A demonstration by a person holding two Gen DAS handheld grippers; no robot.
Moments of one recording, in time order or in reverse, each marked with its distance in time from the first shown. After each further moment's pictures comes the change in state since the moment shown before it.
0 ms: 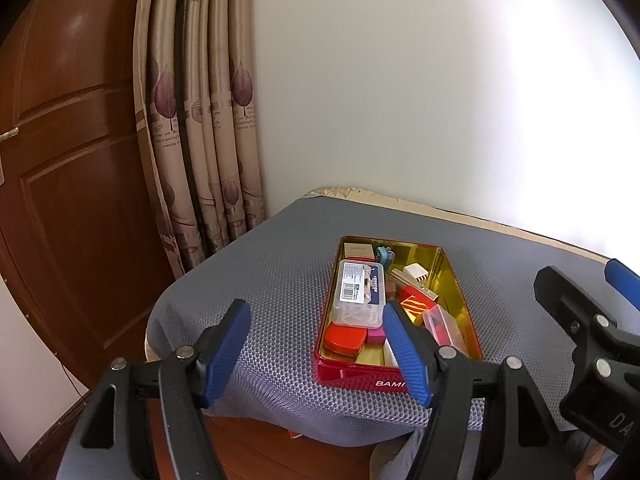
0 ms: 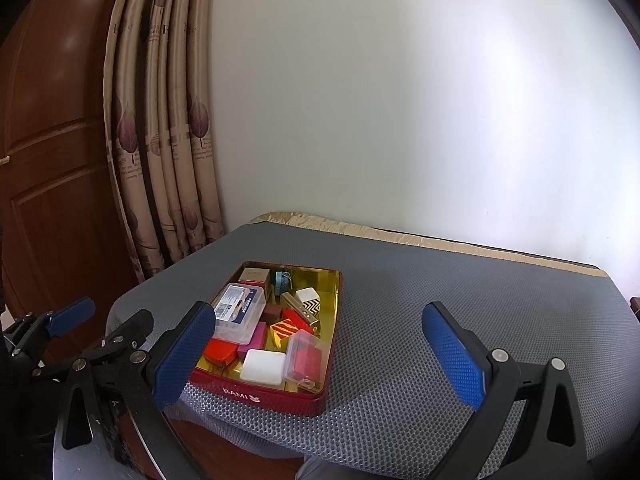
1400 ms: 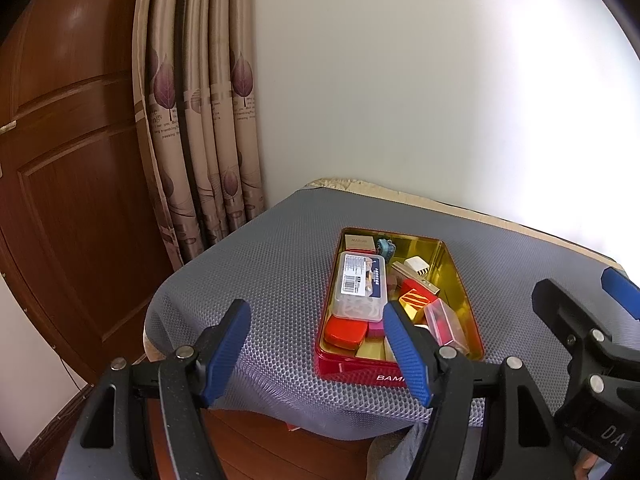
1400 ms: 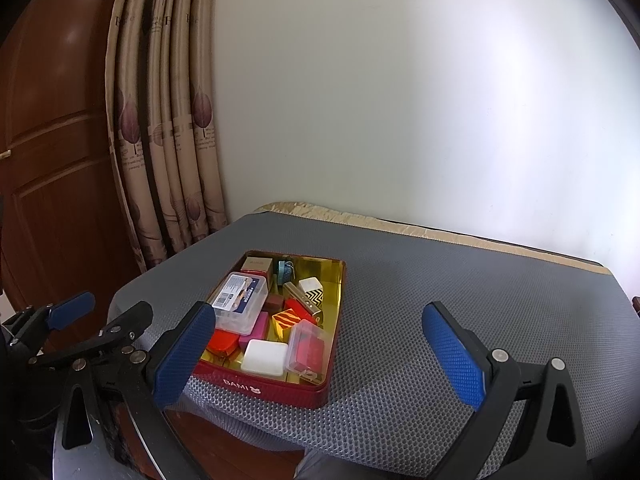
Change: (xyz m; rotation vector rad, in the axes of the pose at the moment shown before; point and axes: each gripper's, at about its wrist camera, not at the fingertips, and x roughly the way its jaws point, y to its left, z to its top) left arm 0.003 0.004 0.000 -0.010 0.035 -0.002; right arm -0.003 -0.016 -0.008 -0.024 0.032 0.046
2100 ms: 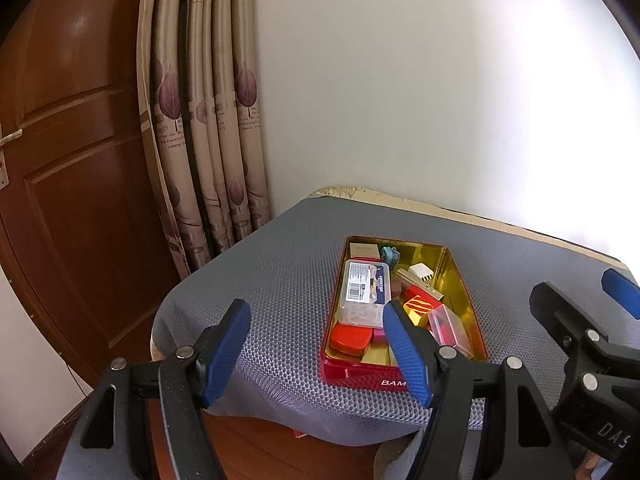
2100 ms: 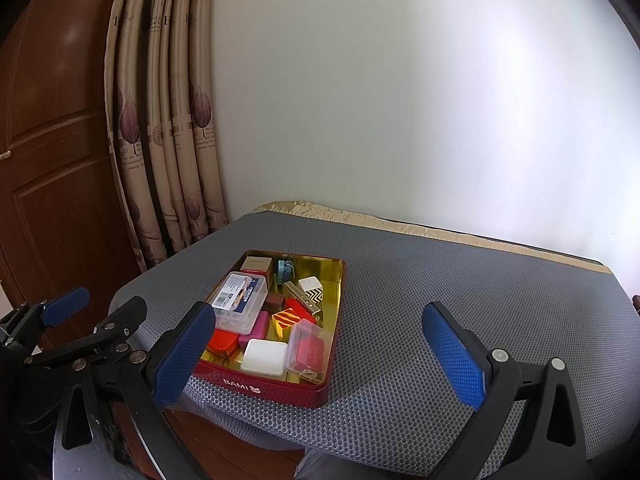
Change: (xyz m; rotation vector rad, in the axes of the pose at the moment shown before) left arm -0.006 -0.004 -0.002 0.014 -0.037 0.027; right arm 0.000 -0.002 0.001 -0.004 0.008 0.010
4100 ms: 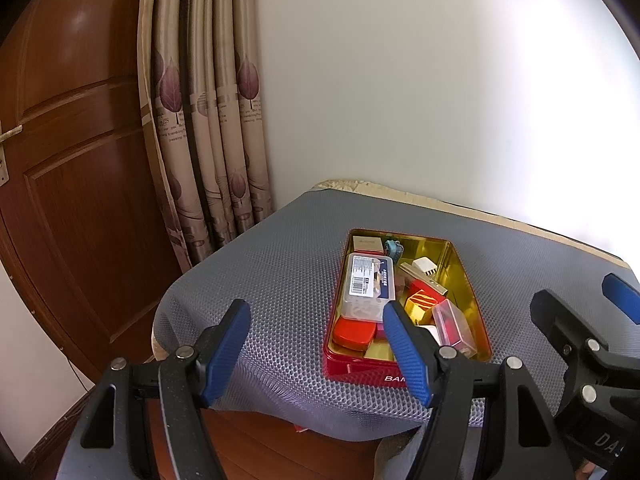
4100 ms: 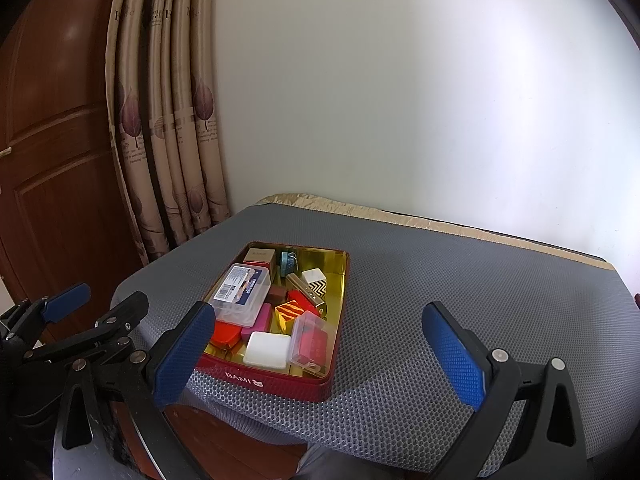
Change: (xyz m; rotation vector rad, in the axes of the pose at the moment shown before) left arm 0.002 0.003 -0.001 -0.005 0.028 0.004; right arm -0.006 0.004 -0.002 0.000 0.017 0.001
